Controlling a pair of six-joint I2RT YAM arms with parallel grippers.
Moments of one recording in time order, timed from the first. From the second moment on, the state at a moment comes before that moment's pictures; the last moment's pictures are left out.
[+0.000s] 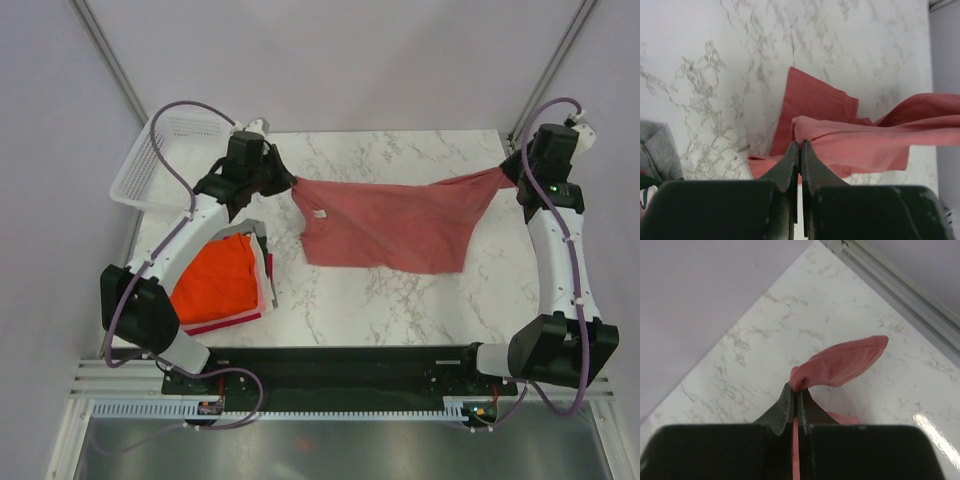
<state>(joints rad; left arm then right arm) -0.41 1.56 1.33 -0.37 0.05 -0.58 -0.16 1.34 1.30 -0.44 0.18 0.59</state>
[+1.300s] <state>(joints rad) -0.35 1.41 1.72 -0.45 0.23 -0.60 -0.30 1.18 1.48 -0.35 -0.05 0.70</state>
